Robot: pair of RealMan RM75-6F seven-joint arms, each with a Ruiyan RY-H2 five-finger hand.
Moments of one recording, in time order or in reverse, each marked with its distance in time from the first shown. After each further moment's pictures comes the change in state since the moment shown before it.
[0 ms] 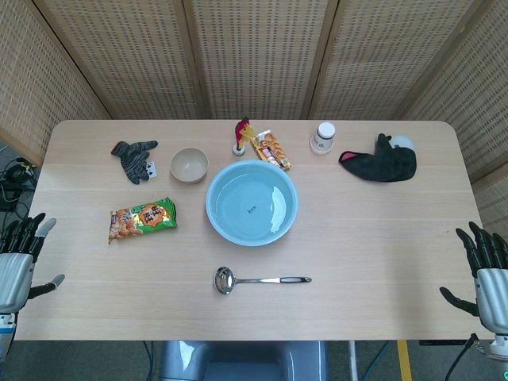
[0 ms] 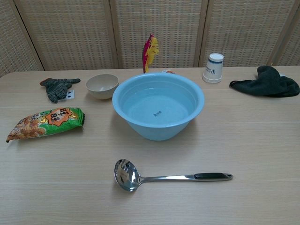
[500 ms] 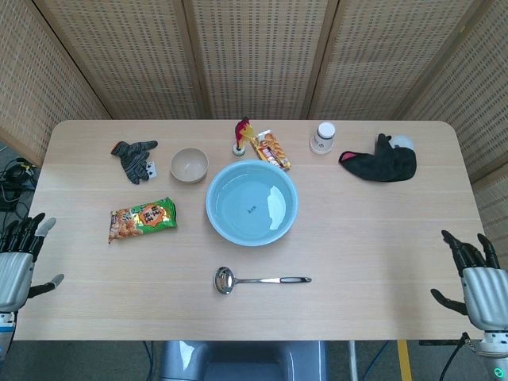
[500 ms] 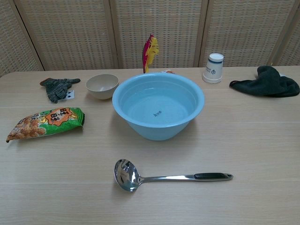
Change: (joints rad) left arm -0.005 -0.005 -0.004 0.011 -0.011 -0.017 0.002; right arm 0.034 -0.010 -0.014 -0.008 -0.012 -0.073 -0.039
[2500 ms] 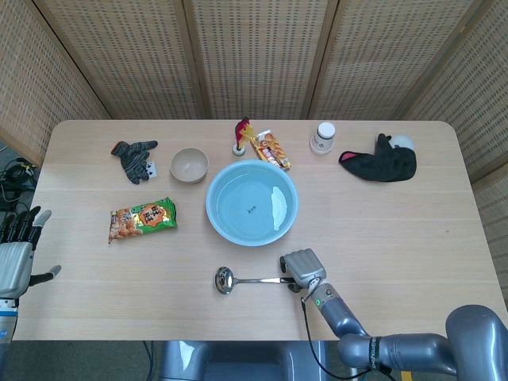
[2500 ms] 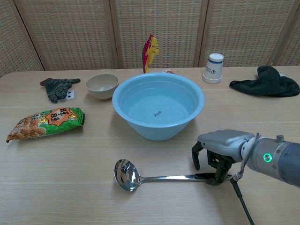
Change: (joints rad) left arm -0.038 -0.041 -0.050 0.053 -0.124 -0.071 0.033; right arm 0.753 -0.667 0.001 0.168 0.903 -0.577 -0.635
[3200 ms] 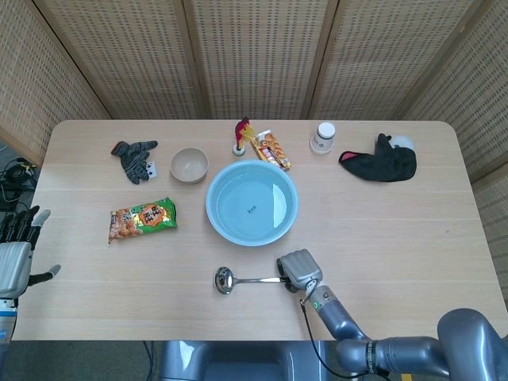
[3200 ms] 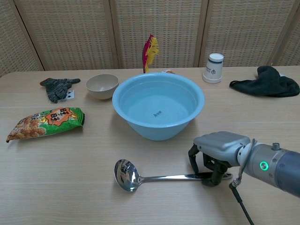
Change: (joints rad) left arm 0.000 0.003 0.000 -0.001 0.001 0.004 -0.007; right arm -0.020 -0.052 -0.032 0.077 -0.121 0.016 0.053
